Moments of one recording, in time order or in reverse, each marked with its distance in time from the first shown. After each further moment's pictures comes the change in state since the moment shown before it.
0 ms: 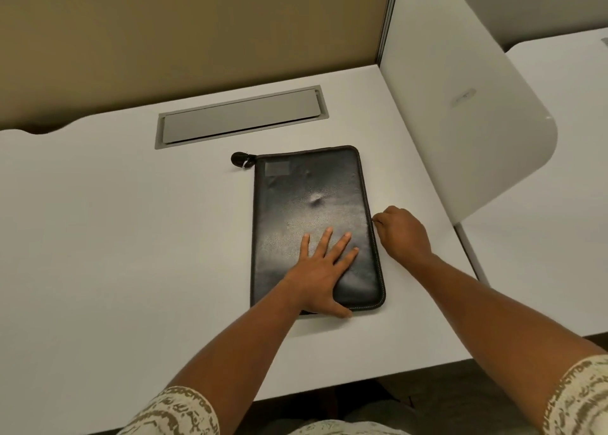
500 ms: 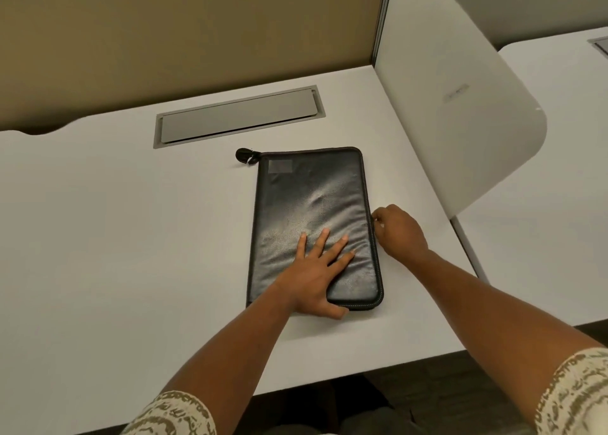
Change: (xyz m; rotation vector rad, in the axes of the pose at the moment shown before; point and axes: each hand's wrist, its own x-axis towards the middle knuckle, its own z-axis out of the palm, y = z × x) left_hand -0.021 -0.001 0.001 -0.001 0.070 0.071; right_hand -0.007 -0.005 0.002 0.095 -0.065 0.099
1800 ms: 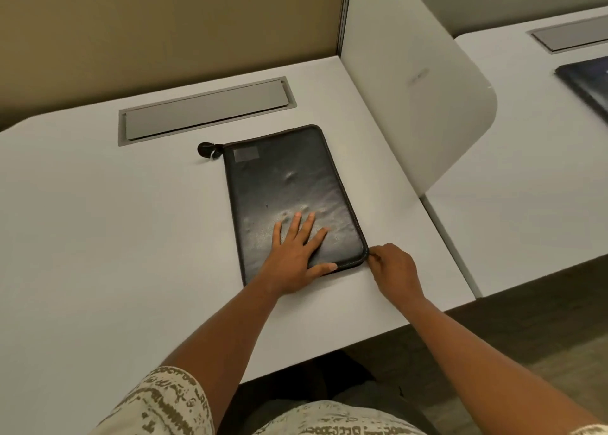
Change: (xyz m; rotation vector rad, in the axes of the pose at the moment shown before) left_hand 0.001 -0.001 0.019 -0.122 0.141 -0.176; right_hand -0.130 0.008 0.026 0.173 0.120 0.112
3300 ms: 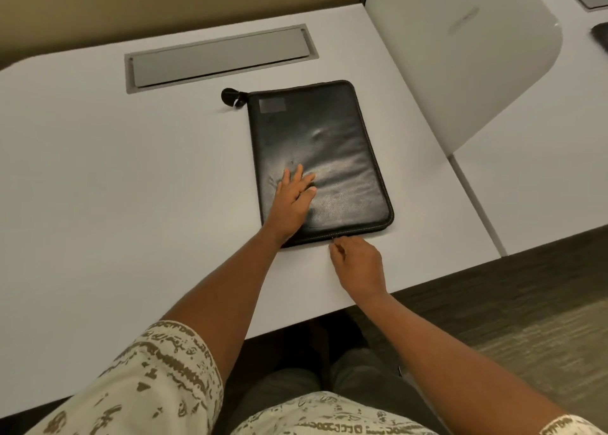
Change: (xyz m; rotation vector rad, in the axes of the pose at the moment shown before) left_hand -0.025 -0.039 -0.011 -0.962 0.197 -0.248; right_hand -0.066 -0.106 0.081 0.032 0.100 -0.038
